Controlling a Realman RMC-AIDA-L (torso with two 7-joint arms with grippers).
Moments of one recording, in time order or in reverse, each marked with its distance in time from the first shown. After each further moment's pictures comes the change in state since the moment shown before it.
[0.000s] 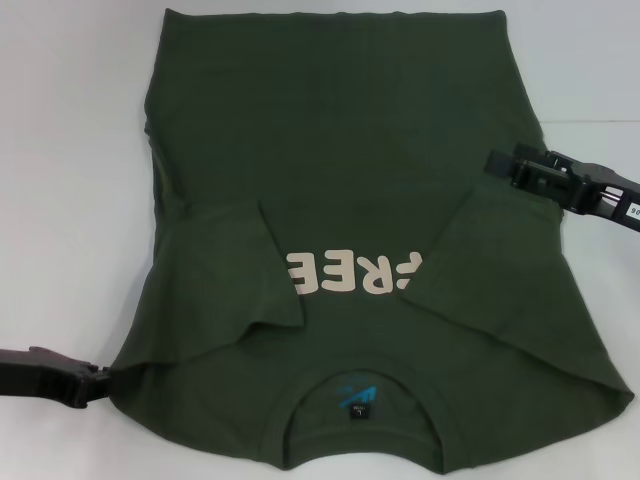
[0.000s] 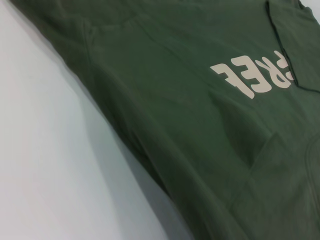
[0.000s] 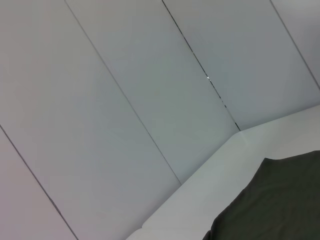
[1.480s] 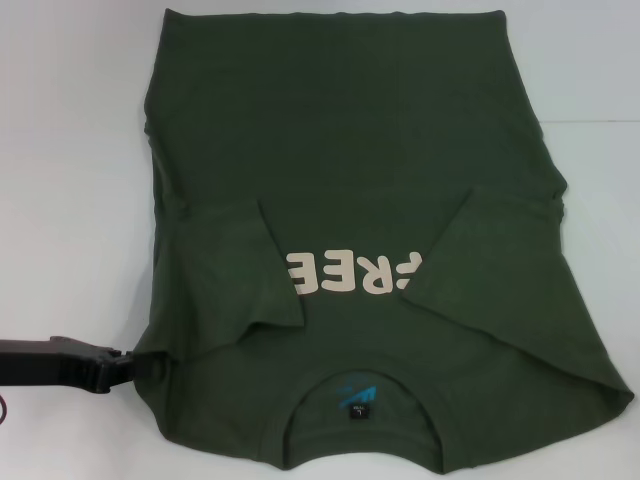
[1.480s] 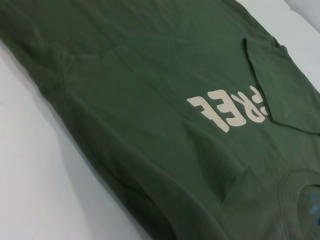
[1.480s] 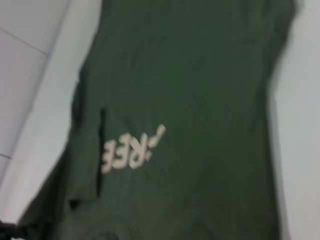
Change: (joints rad) left arm 0.012 -0.020 -0.009 -0.004 -0.092 0.009 -0.011; right arm -0.186 -0.161 0.012 -0.210 -0.481 -0.168 0.627
